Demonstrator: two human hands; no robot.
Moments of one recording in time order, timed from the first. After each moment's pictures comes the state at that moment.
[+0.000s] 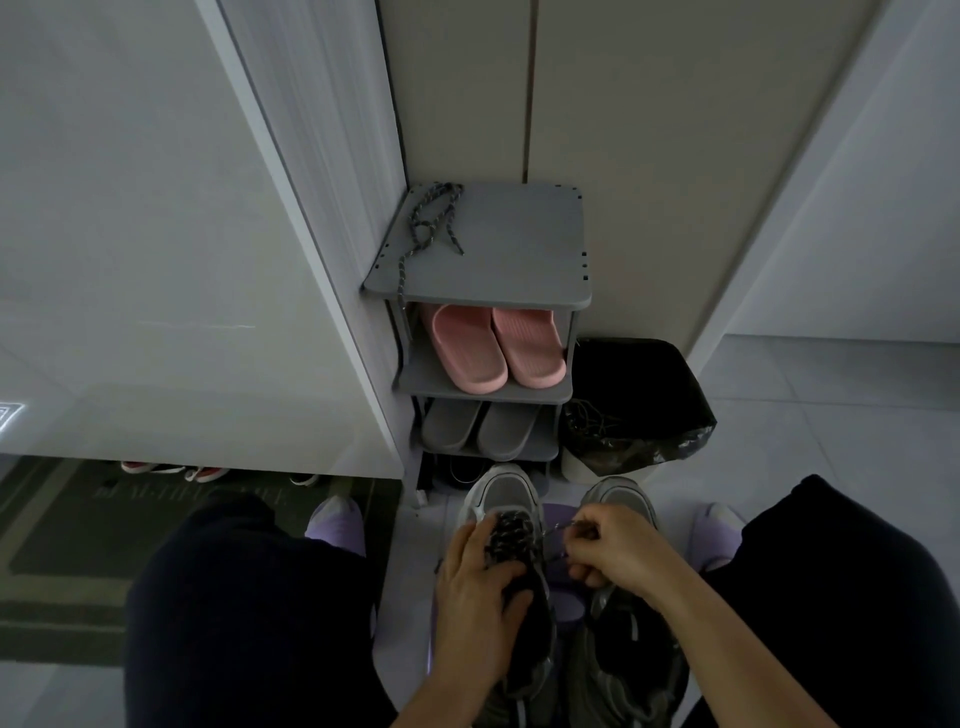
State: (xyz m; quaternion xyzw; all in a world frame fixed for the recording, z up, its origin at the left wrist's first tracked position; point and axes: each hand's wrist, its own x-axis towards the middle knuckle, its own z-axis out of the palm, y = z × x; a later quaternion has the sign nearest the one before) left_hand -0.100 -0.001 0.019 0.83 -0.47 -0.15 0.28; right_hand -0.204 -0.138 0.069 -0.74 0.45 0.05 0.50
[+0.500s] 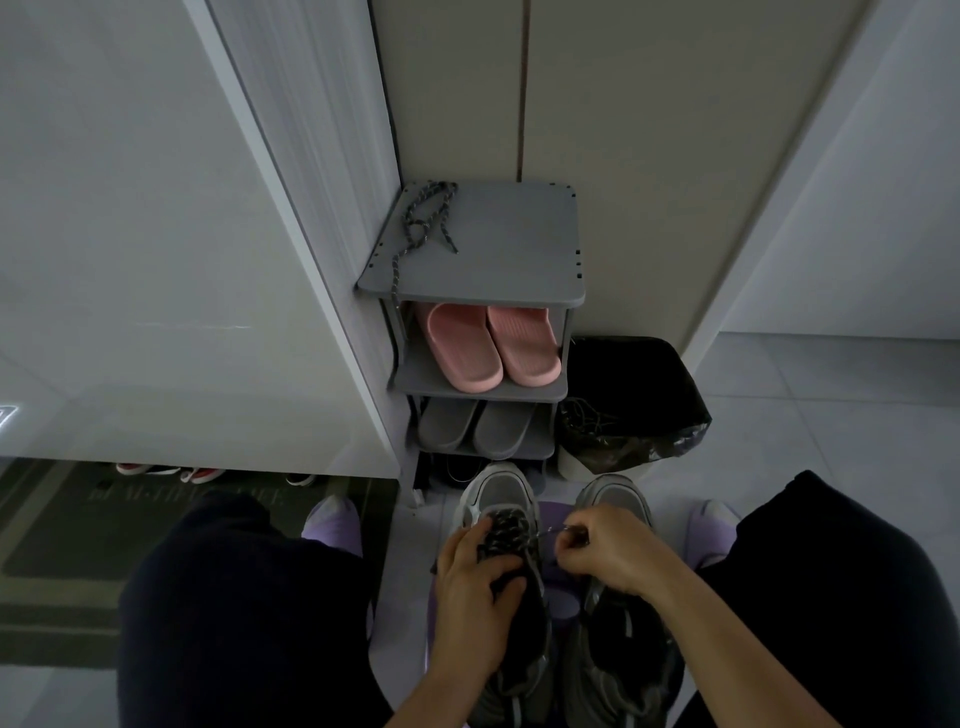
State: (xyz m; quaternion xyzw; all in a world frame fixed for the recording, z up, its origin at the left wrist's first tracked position) left_hand -0.102 -0.004 0.021 0.82 -0.42 -0.20 0.34; right_hand -0.202 -0.138 0.075 -0.84 0.39 0.10 0.37
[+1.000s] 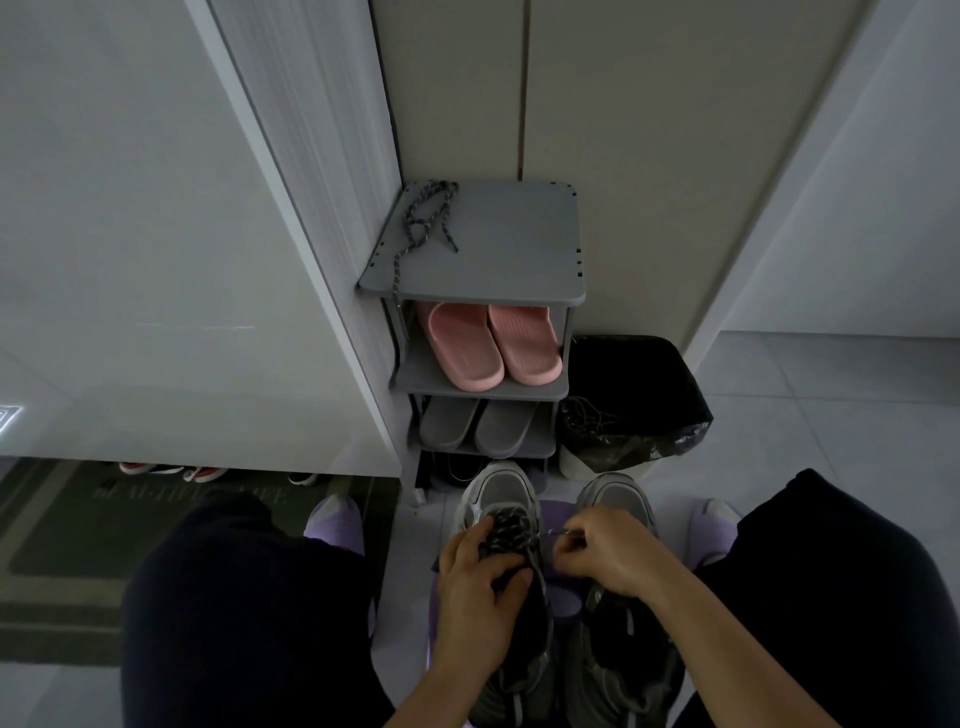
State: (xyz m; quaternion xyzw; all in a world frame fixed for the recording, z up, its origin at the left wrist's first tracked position) left_hand -0.104 -0.004 0.023 0.82 -0.40 -0.20 0.36; right_hand -0.202 -0.138 0.068 -0.84 0.38 0.10 0.37
